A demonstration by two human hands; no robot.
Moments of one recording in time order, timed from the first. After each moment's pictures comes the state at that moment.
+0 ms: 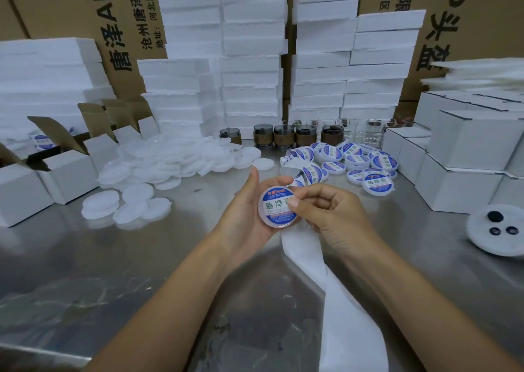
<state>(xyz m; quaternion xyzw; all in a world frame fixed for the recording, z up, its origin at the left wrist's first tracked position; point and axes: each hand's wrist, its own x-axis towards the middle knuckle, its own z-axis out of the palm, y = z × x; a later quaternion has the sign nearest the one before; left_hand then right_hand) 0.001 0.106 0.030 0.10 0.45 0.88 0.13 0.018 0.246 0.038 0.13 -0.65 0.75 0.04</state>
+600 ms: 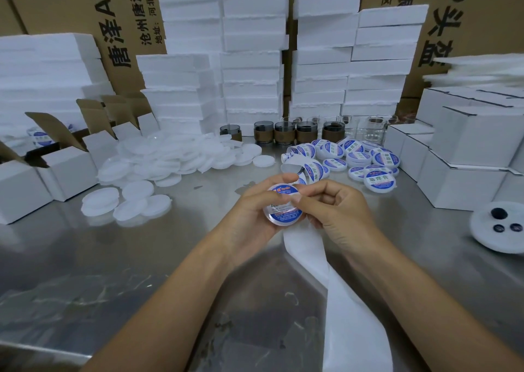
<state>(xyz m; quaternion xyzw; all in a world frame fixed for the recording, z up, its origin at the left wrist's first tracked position) 0.003 0.105 0.026 0.15 0.49 0.85 0.13 0.017 0.247 0.037 0.10 -0.65 0.75 0.05</state>
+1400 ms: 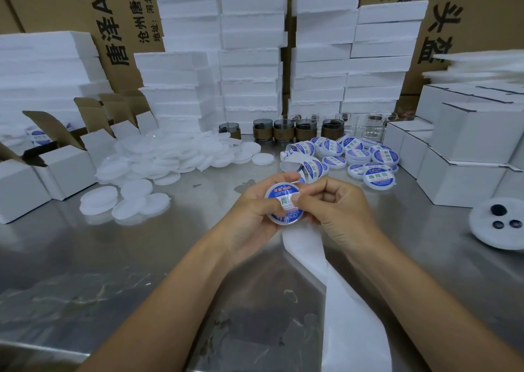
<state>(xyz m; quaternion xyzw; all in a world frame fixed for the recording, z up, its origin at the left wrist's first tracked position) 0.002 0.107 0.024 0.15 0.51 0.84 0.12 0.015 0.248 0.036 0.08 -0.68 0.73 0.06</state>
